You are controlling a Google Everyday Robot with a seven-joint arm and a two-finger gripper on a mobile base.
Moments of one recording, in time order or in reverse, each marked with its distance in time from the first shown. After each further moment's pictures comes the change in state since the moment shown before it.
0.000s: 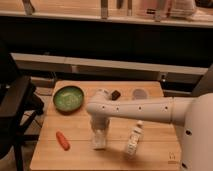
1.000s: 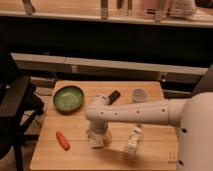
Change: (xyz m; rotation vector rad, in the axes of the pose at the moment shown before) arm -0.010 -0.002 0.023 0.008 0.004 -0.003
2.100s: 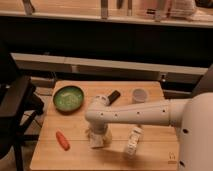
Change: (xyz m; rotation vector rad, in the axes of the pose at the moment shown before) arm -0.001 -0.002 -0.001 0.012 0.019 0.003
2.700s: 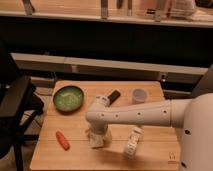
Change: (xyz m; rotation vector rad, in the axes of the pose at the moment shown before) arm 0.000 0.000 -0.002 0.015 0.012 0.000
